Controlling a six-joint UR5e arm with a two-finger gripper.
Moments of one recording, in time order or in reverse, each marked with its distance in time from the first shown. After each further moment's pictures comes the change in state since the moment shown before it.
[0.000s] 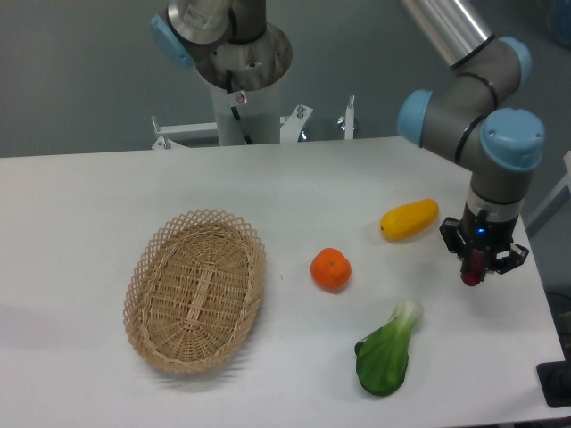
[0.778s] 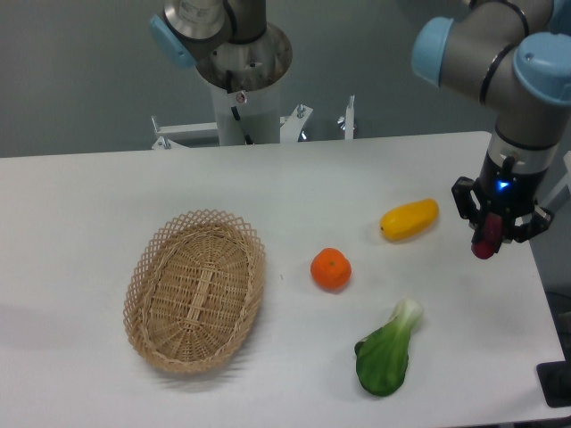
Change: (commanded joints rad) arm -0.021 0.114 0.052 -0.157 0.000 0.006
